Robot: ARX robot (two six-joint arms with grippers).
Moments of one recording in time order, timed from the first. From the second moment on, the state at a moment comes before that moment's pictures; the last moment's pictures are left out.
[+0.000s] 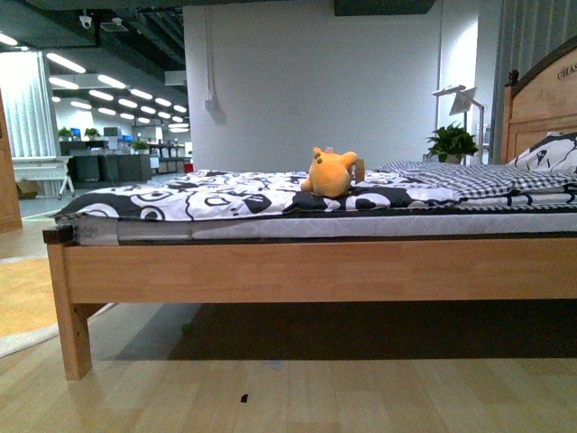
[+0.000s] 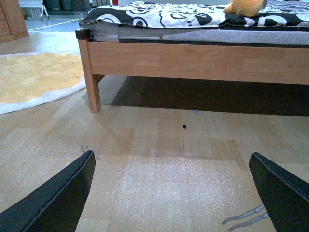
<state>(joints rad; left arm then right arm) 0.00 0.00 0.01 -0.01 0.00 0.00 0.00 0.00 0.01 0.00 0.00 0.00</state>
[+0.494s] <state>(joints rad) 0.00 0.00 0.01 -0.01 0.00 0.00 0.00 0.00 0.01 0.00 0.00 0.00</state>
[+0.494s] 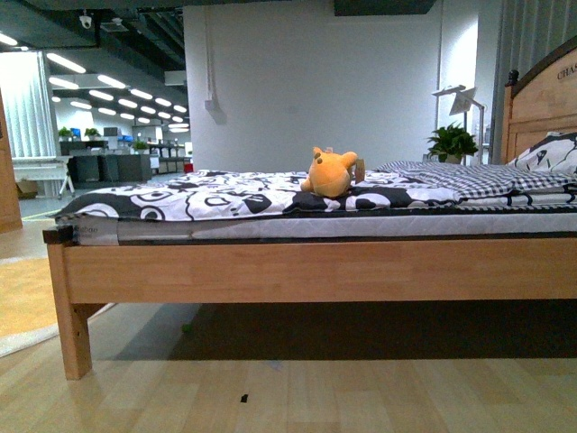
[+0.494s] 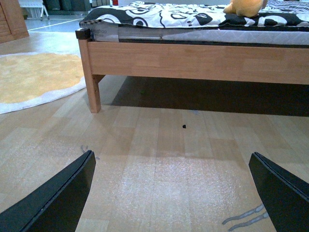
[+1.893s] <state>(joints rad) 0.00 0.00 0.01 -0.01 0.00 0.00 0.00 0.00 0.01 0.00 0.00 0.00</state>
